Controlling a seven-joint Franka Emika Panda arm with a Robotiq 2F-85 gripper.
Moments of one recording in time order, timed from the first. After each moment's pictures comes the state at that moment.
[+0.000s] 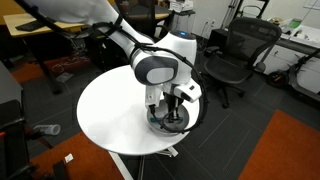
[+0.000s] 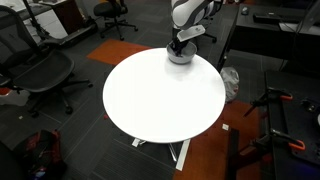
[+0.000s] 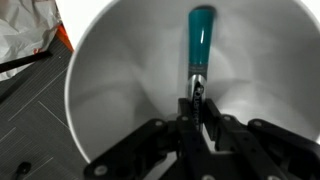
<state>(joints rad) -0.21 0.85 -0.18 -1.56 0.11 2.44 0.27</state>
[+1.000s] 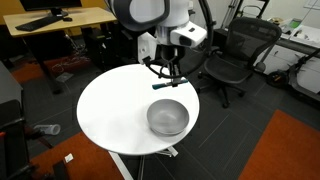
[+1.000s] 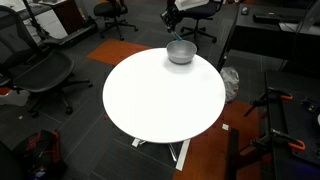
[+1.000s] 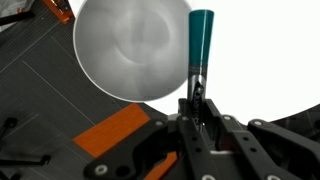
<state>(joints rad) -0.11 0.54 -0.19 -1.71 0.08 2.44 0.27</state>
